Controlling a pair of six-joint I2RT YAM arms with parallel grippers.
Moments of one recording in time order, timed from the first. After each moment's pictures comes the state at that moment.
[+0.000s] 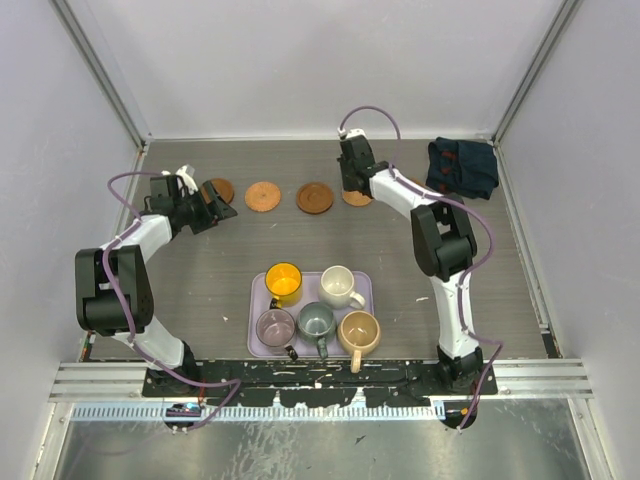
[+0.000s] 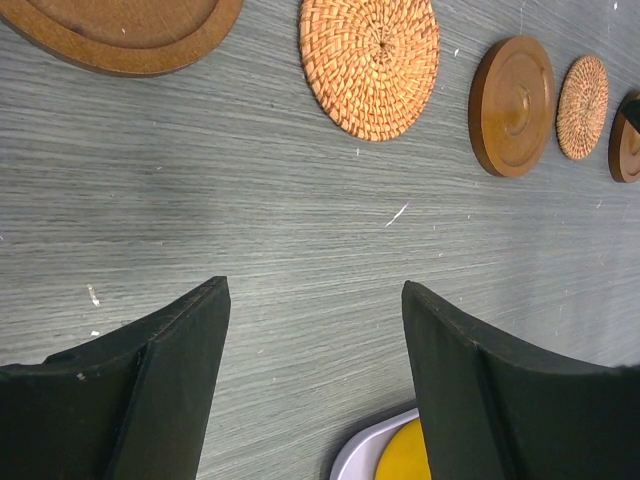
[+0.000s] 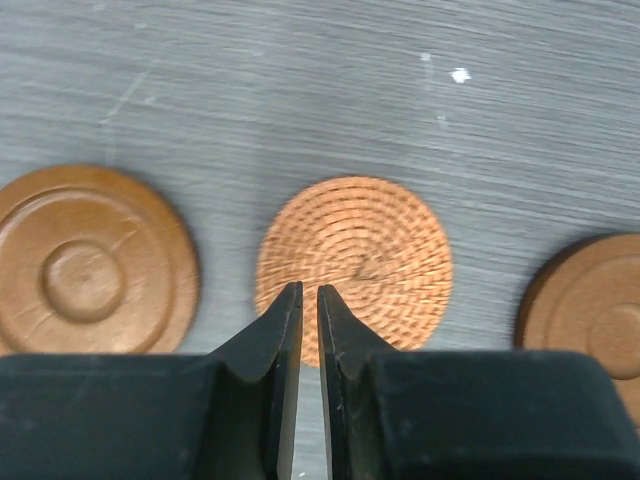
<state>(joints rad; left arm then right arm) 0.08 1.63 0.98 -0.10 0.46 -0.43 0.45 2.19 1.72 -0.27 0.24 0.14</state>
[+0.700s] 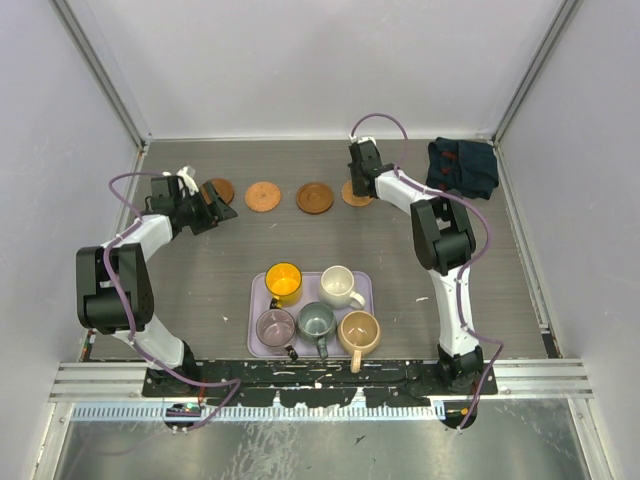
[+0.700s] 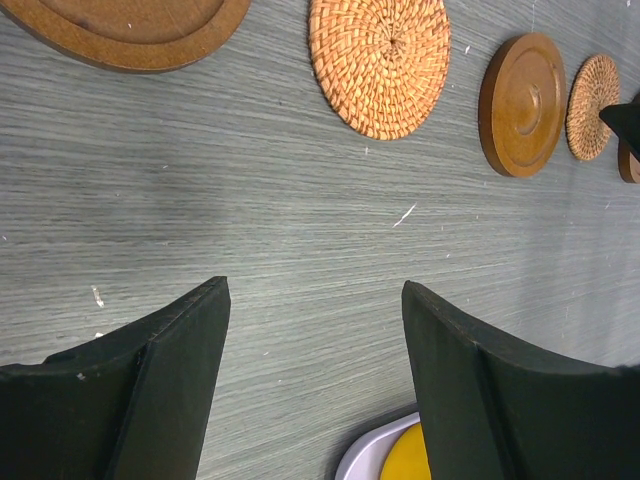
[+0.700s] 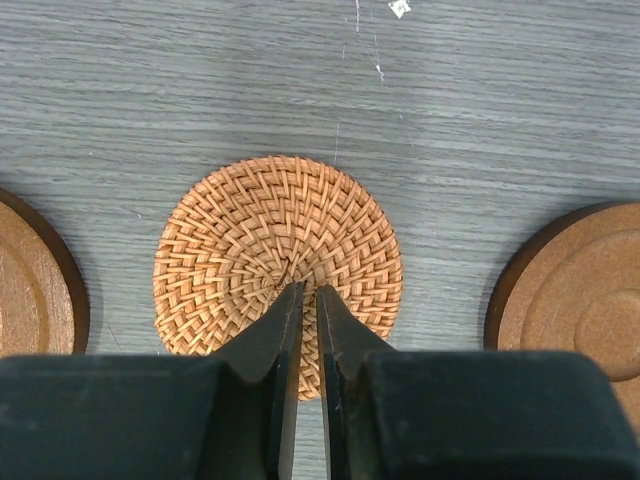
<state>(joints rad) 0.08 1.65 0.98 -0.10 0.46 -0.43 0.38 2.26 1.73 -0.29 0.25 0.16</state>
